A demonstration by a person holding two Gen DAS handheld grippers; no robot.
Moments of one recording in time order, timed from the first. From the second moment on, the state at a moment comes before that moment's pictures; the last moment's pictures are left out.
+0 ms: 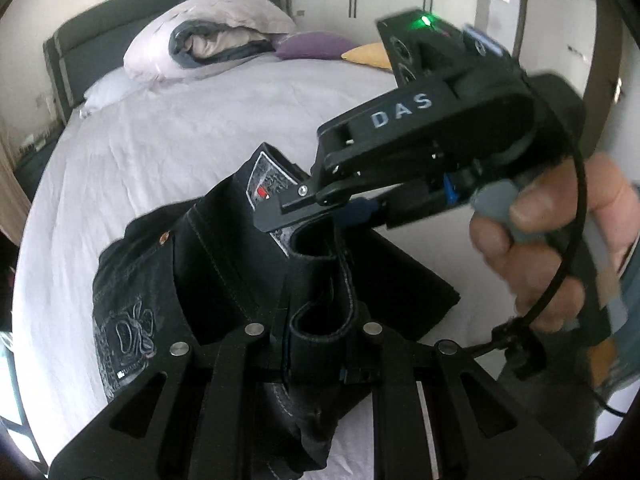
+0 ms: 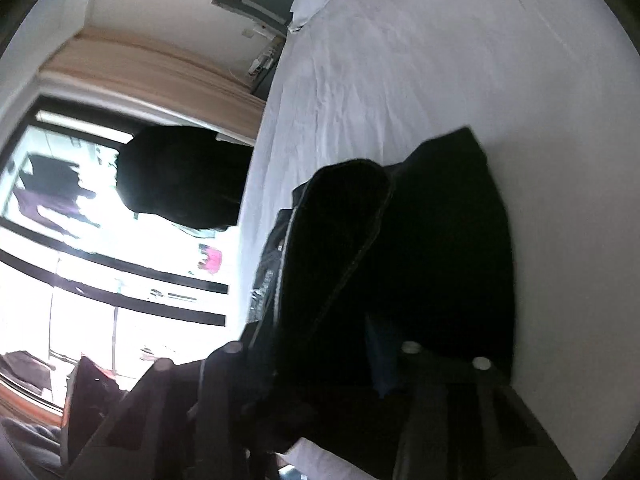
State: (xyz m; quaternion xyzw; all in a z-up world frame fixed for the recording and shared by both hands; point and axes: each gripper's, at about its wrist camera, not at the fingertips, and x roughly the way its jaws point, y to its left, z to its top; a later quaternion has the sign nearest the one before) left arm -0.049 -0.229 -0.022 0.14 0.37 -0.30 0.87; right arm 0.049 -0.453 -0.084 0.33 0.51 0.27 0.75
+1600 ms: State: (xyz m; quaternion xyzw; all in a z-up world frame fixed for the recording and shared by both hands) left arm -0.029 -0.159 -0.061 0.01 0.44 -0.31 0.84; right arm -0.042 -0.519 -0.120 0.34 0.48 0.22 0.78
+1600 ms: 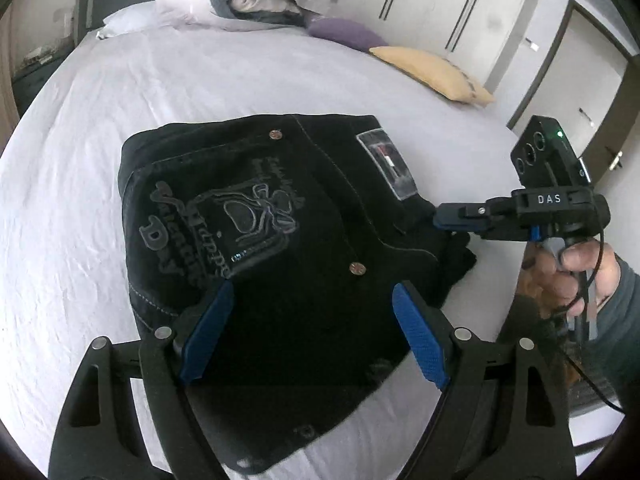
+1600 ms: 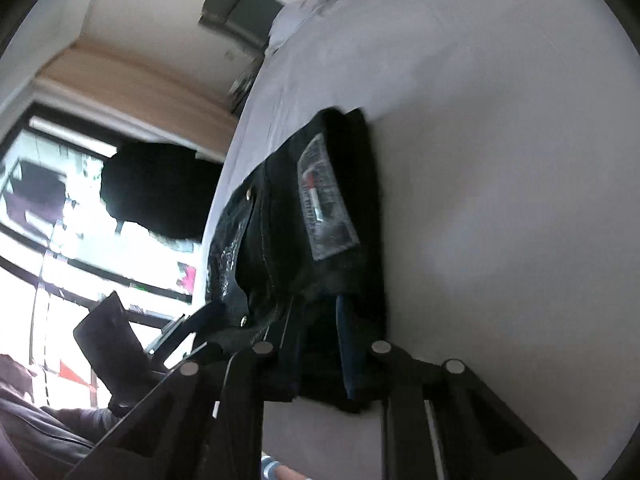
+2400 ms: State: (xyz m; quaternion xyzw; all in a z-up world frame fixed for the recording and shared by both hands) left arm 0.078 -0.064 -0.099 -0.22 0.55 -0.27 0.76; right arm 0.021 -0.529 -0.115 0.32 0.51 0.21 0.77
